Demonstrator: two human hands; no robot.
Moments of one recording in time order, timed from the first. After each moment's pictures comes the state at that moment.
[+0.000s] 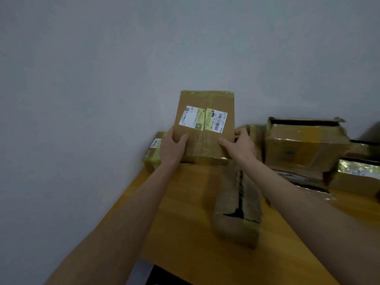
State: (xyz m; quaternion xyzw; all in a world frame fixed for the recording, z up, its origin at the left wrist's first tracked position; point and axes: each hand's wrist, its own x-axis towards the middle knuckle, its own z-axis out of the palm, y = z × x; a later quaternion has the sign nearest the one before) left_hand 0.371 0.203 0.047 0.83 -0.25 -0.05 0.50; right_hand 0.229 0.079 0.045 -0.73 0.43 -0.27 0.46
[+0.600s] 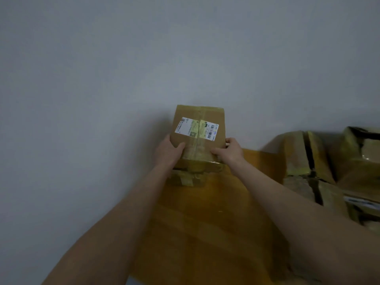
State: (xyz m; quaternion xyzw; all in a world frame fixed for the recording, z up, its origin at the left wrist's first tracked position) left_hand 0.579 0.221 0.006 0.89 -0.24 -0.08 0.38; right_hand 0.447 0.089 -0.011 -0.67 0.42 -0.19 0.57
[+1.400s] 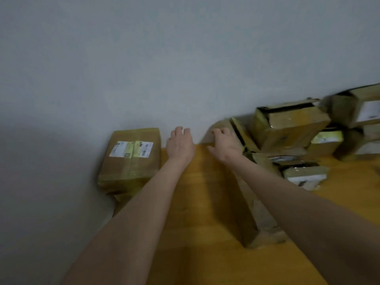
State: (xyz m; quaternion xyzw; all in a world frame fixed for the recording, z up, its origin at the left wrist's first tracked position) left_hand 0.485 0.107 0.008 0.82 -0.56 0.01 0.14; right_hand 0.354 0.069 0.016 -0.81 0.55 -0.12 0.15
